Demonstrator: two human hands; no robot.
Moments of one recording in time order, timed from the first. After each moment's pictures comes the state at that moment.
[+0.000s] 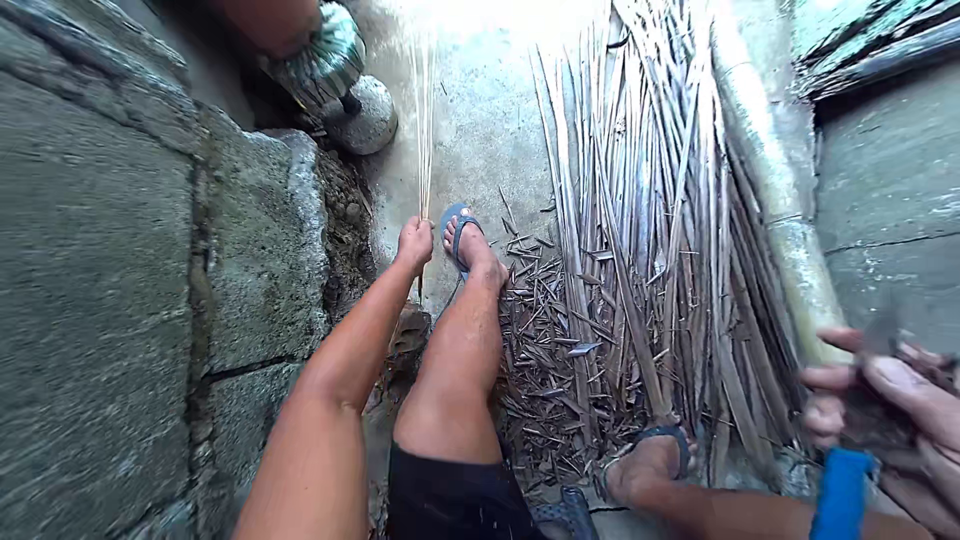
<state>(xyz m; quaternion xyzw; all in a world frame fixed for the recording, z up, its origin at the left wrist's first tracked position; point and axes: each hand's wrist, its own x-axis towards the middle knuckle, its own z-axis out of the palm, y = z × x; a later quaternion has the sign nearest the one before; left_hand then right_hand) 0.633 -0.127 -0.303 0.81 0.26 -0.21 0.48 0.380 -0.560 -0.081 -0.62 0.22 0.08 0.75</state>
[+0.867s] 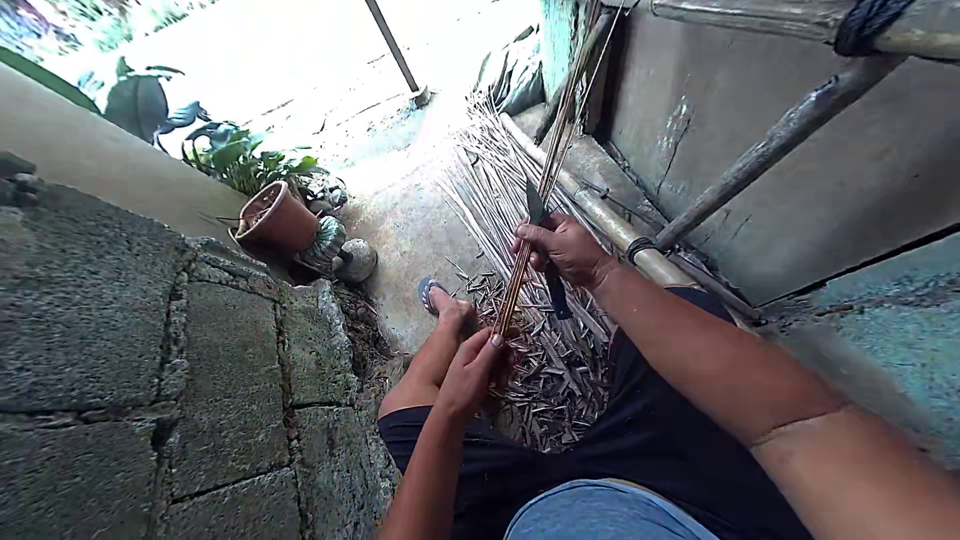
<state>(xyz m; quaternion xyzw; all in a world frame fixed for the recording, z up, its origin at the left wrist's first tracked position) 0.320 -0.275 -0.071 0.67 -0.17 -0.36 0.62 0.355 -0.531 -0.061 -0.53 0.07 -0.05 0.84</state>
